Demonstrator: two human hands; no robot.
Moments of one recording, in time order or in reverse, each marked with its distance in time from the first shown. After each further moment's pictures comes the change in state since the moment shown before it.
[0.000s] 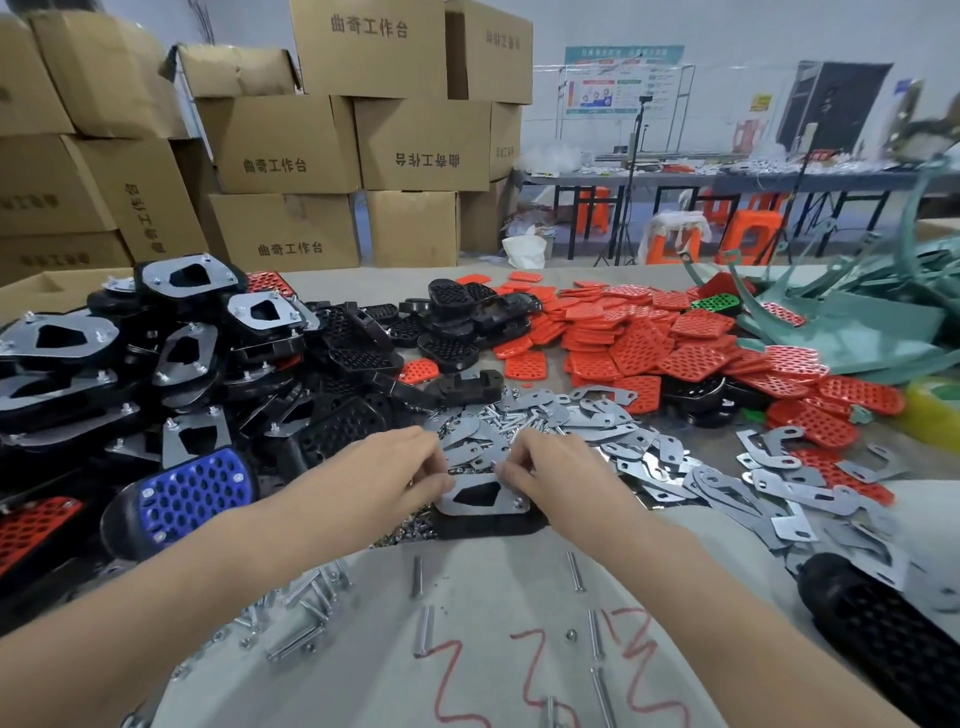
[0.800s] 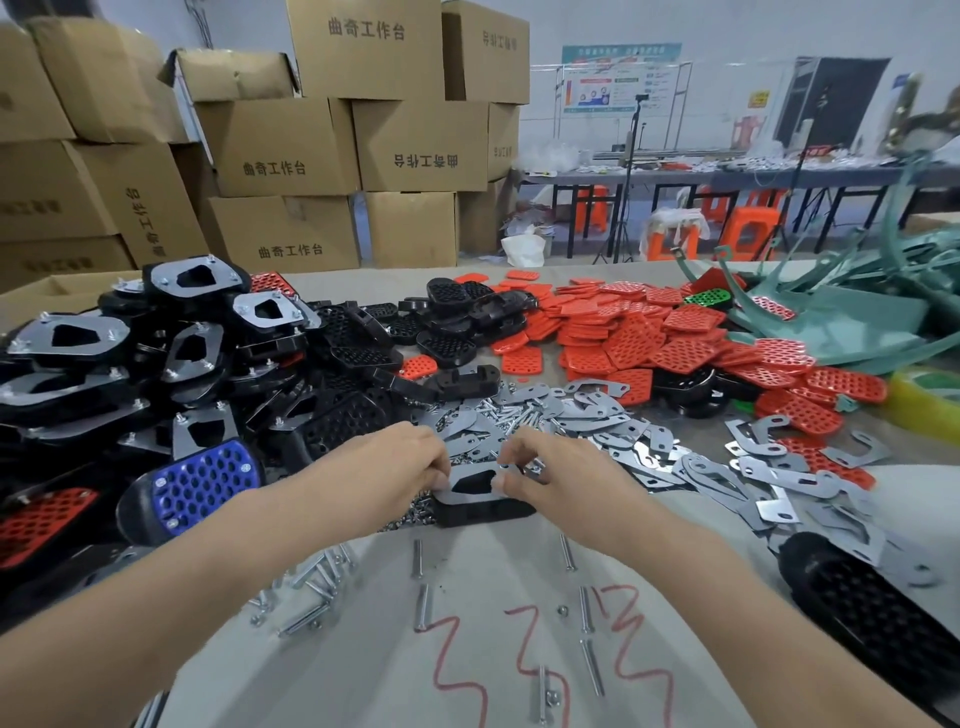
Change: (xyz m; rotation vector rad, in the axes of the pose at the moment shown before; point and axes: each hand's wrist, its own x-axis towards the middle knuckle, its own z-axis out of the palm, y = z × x) left_hand 0.006 0.006 0.001 0.129 -0.078 -0.008; right_hand -0.026 0.009 -0.009 0.062 -0.039 -0.131
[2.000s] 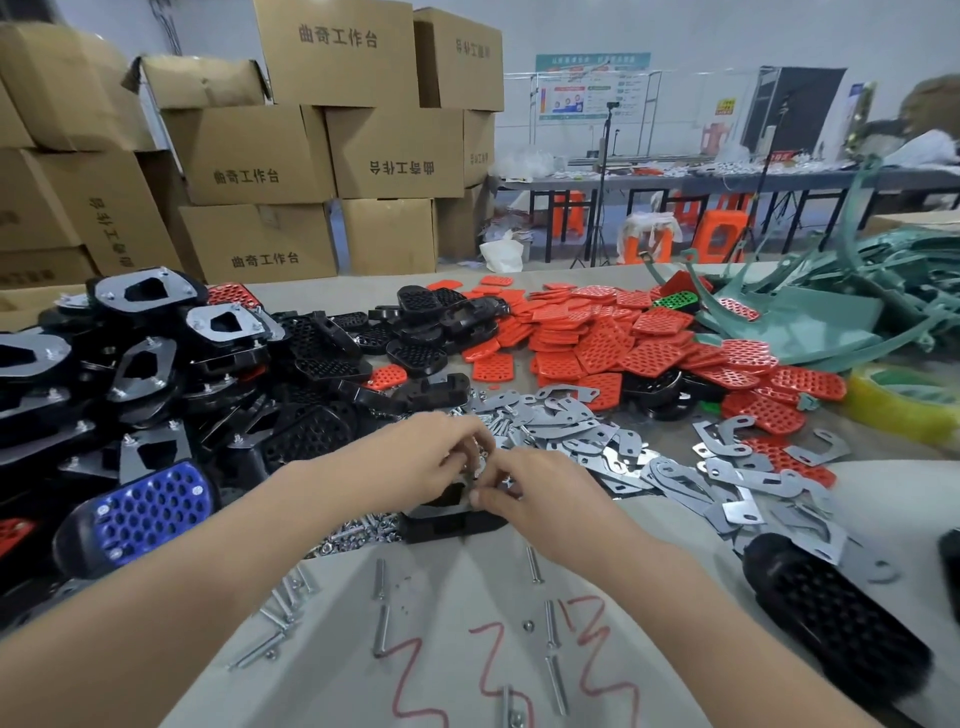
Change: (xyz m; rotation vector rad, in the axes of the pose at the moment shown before) left_hand 0.051 0.036 -0.005 -0.109 -0.026 0.114; right_hand -0.004 0.007 0.001 0.013 0.046 -0.017
